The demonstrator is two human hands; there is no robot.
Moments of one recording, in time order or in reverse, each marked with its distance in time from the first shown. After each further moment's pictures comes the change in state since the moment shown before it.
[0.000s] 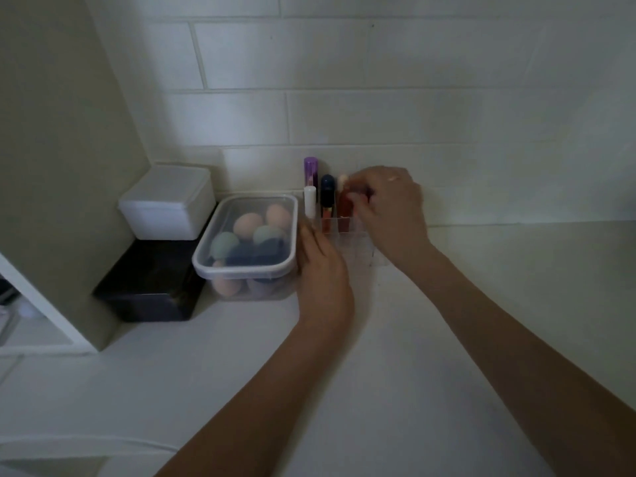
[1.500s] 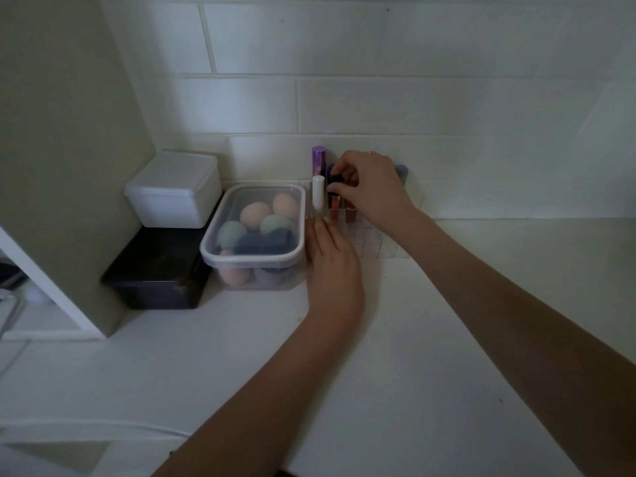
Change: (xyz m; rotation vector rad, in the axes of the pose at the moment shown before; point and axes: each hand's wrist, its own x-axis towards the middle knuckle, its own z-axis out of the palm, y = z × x) left_hand -0.003 0.005 0.006 0.350 0.148 0.072; right_hand 0.032 -0.013 0.023 0.152 -0.242 0.018
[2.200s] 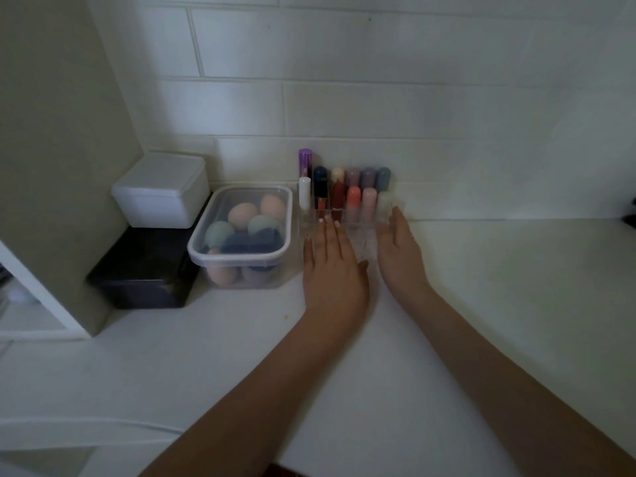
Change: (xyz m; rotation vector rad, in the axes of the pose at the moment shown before) left_hand -0.009 0.010 0.002 -0.339 -0.012 0.110; right_hand -0.100 0.012 -0.005 0.387 0.117 0.536
